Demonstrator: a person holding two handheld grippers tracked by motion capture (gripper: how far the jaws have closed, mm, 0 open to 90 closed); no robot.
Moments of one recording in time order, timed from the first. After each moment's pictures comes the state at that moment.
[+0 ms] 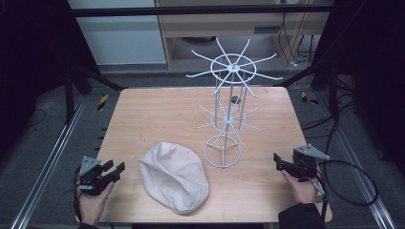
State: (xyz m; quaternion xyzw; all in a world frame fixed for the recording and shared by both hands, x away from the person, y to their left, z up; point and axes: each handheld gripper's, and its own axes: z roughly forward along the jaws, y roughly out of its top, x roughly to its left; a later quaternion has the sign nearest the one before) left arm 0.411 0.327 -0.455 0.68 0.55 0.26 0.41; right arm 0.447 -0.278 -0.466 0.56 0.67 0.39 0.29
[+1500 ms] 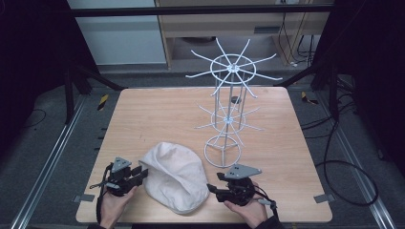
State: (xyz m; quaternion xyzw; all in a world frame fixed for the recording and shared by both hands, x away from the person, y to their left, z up) left arm 0.425 0.270 -0.473 0.75 0.51 0.18 0.38; right arm 0.394 -0.100 -0.452 0.34 0.81 0.47 0.11
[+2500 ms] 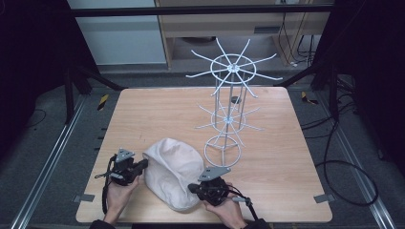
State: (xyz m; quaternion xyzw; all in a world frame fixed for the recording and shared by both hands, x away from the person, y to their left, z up) left arm 0.457 0.263 -0.470 0.74 0.52 0.19 0.38; right arm 0.405 -0.037 -0.472 0.29 0.84 0.45 0.05
